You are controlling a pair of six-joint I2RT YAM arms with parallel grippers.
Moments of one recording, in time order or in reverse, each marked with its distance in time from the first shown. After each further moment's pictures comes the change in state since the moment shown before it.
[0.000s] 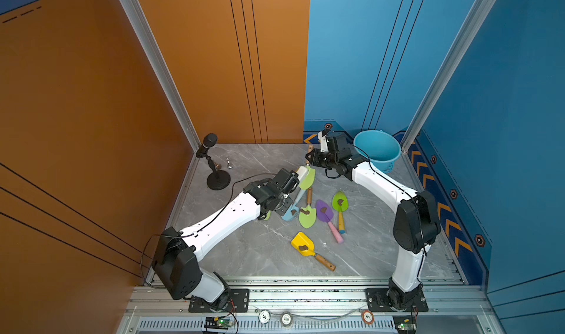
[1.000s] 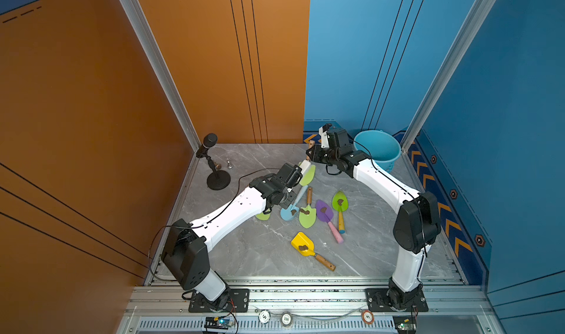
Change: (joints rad) left arm -0.003 0.075 0.031 0.072 -0.022 0.031; right arm -0.003 -0.006 0.062 -0.047 0.015 -0.015
